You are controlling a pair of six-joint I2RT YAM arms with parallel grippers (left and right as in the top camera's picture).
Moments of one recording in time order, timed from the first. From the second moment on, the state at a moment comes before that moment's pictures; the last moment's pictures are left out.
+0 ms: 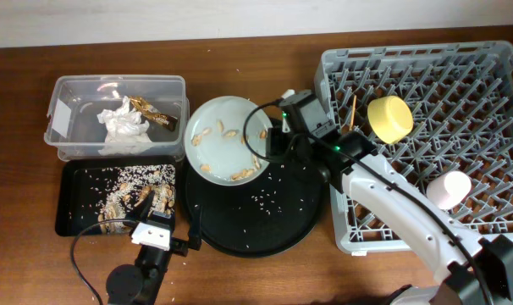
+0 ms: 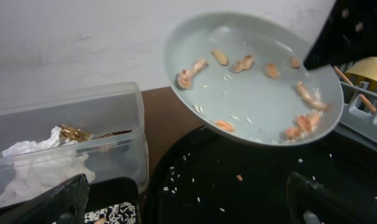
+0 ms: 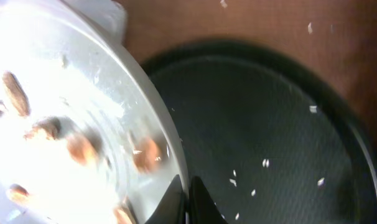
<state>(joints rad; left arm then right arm) -0.19 0.01 0.02 -0.08 0.10 0.05 0.55 1.57 1.24 -0.54 -0.09 0.51</state>
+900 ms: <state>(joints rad) -0.19 0.01 0.02 -0.08 0.10 0.05 0.86 1.77 1.35 -0.81 1.08 0.29</state>
